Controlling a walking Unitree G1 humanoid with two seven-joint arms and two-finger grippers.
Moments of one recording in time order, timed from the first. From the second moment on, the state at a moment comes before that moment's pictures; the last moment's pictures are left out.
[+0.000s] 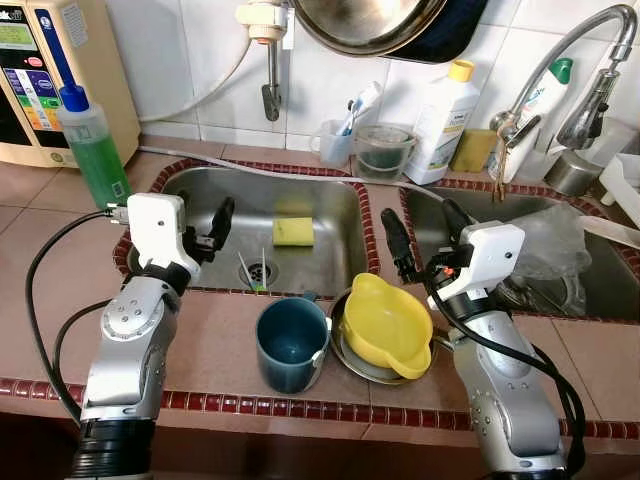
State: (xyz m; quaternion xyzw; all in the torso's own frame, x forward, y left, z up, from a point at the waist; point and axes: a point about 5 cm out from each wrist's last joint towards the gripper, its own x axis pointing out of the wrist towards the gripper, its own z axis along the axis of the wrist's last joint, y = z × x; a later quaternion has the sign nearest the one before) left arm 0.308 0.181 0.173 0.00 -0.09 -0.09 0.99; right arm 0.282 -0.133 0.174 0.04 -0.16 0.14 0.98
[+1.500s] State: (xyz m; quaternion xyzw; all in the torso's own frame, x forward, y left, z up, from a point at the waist) left arm 0.291 0.191 0.165 -0.02 -0.10 -0.09 0.99; right arm 0.275 -0.147 0.166 0.02 -0.16 0.12 0.98
